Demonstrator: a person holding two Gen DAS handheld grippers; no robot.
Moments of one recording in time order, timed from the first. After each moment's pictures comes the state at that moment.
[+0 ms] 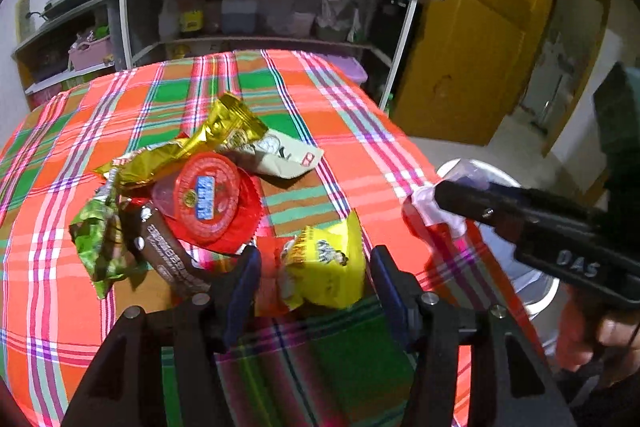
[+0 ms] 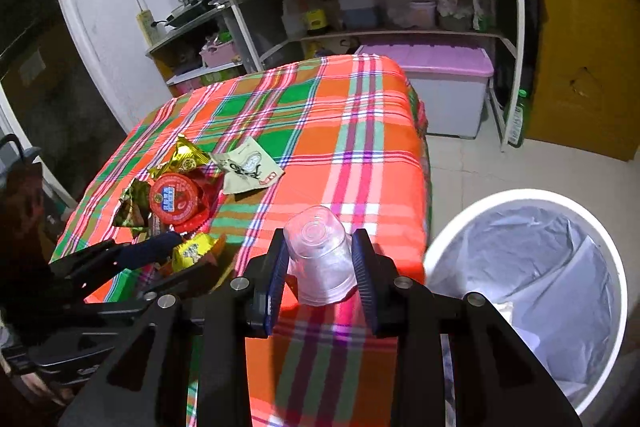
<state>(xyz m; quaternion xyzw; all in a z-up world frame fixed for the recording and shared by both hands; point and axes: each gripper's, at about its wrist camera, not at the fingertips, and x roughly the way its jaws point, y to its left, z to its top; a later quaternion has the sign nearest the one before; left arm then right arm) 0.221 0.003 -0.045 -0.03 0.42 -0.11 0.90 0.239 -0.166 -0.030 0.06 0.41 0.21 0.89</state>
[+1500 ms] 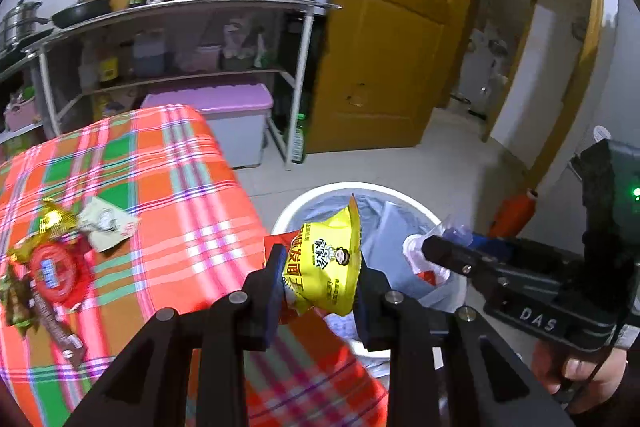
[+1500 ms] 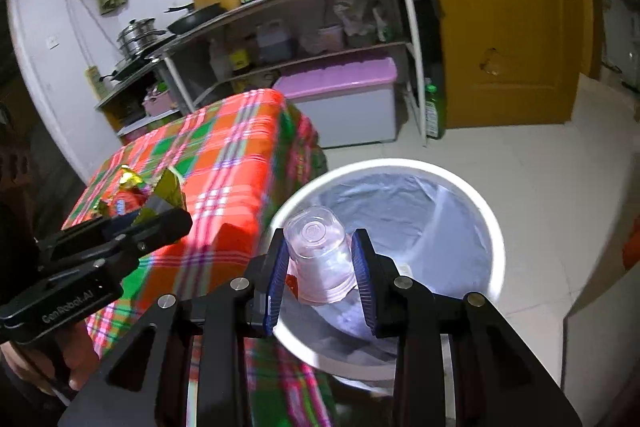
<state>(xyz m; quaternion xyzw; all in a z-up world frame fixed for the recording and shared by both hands) 0.203 -0.130 0.002 -0.01 0.36 -0.24 0.90 0.167 -0.306 -0.014 0.11 0.38 0.09 0.92</state>
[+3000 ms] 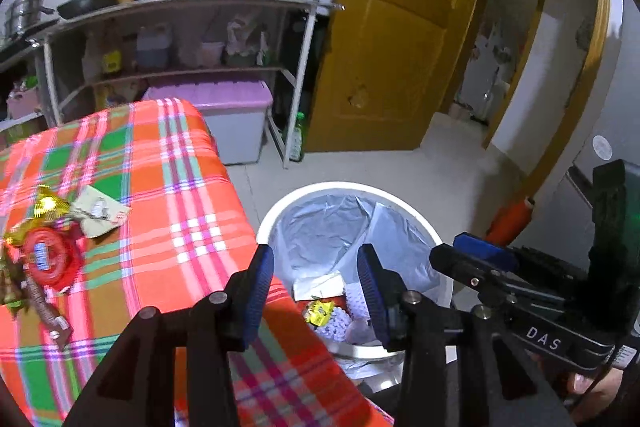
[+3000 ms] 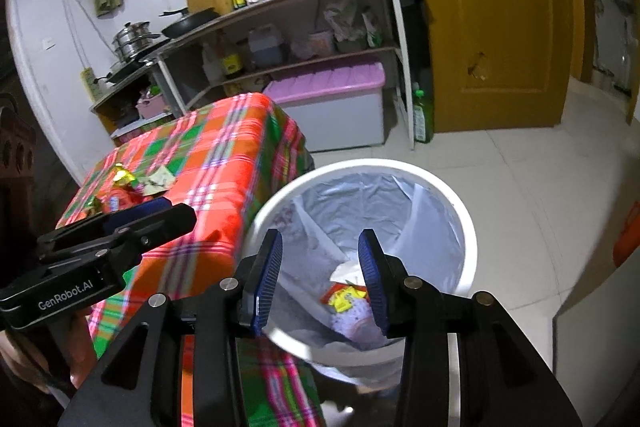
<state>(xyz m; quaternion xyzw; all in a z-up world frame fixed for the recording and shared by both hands) 0.187 -0.133 0.009 -0.03 0.36 -0.22 0.91 0.149 -0.313 -0.005 0.10 0.36 0.08 0.92</state>
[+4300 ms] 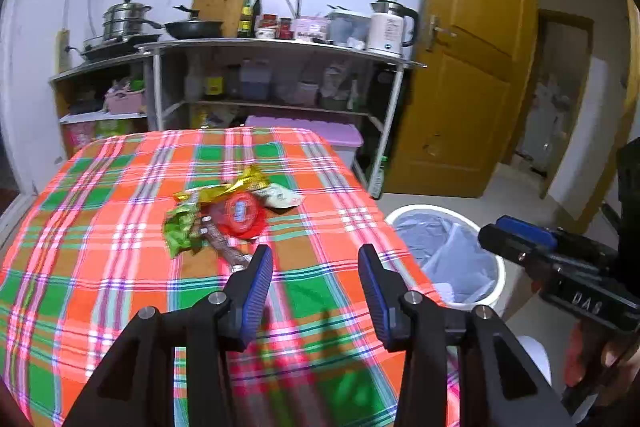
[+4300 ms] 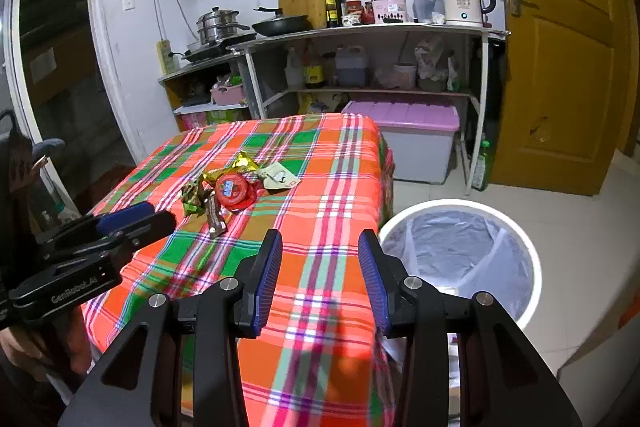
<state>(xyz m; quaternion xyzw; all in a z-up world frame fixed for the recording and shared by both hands) 0.085 0.008 0.043 -0.05 0.30 -0.08 0.95 0.101 -0.207 0.042 0.03 0.31 0.19 0.93</state>
